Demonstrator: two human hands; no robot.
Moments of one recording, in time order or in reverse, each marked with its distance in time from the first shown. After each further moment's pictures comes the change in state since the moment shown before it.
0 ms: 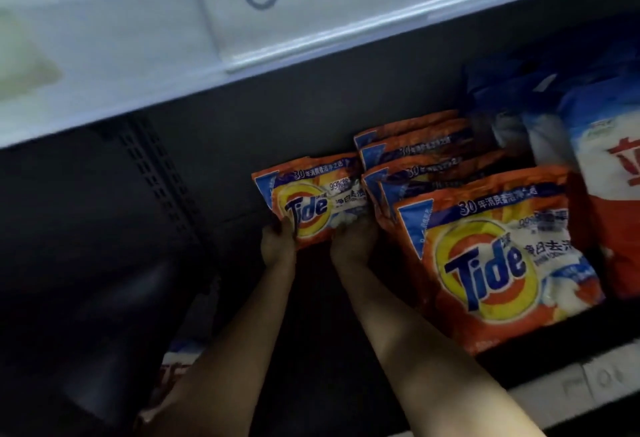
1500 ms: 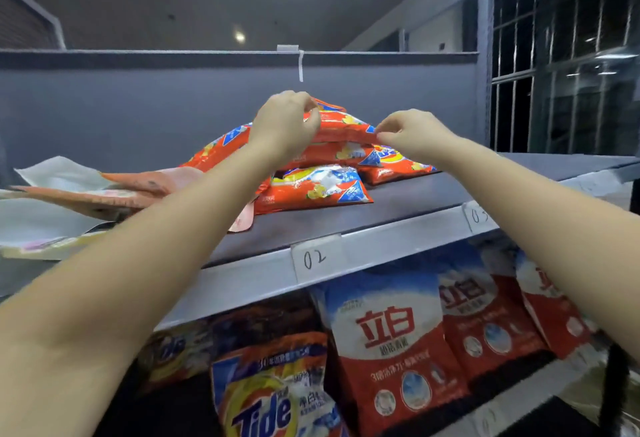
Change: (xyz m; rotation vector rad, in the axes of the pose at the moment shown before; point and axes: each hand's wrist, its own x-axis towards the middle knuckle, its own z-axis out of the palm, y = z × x) left_hand -0.251 0.440 0.108 0.552 0.077 1.300; right_hand 0.118 -0.132 -0.573 -0.422 0.099 -0.640
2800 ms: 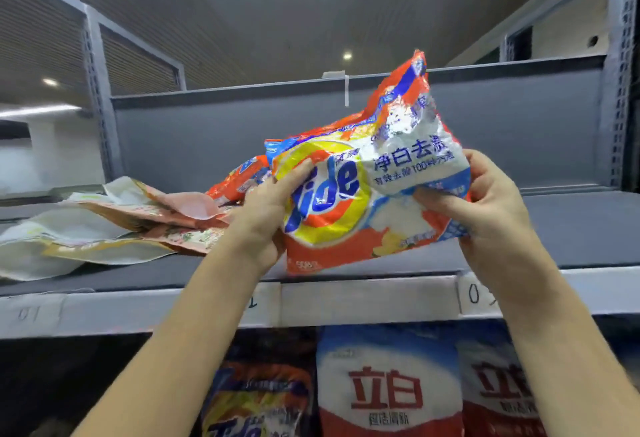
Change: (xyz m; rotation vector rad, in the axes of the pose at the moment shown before) left_hand -0.047 0.085 0.016 -1.338 0.086 -0.714; right_hand -0.024 0.094 0.000 1.502 -0.055 -0.335
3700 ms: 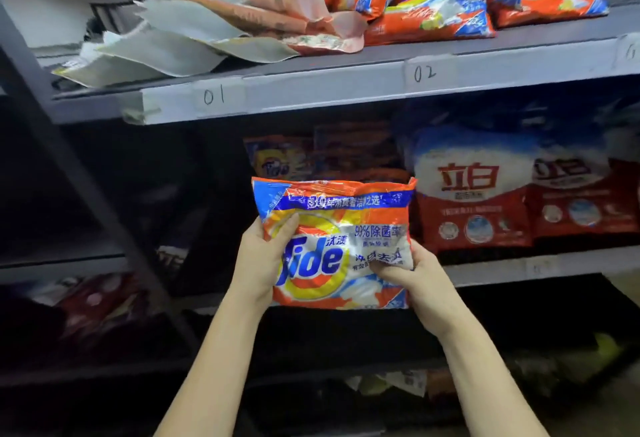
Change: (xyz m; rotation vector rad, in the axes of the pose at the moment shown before) left_hand -0.249 -0.075 -0.250 0.160 0.272 -0.267; right_hand -0.280 0.104 0.230 0.052 0.128 0.863
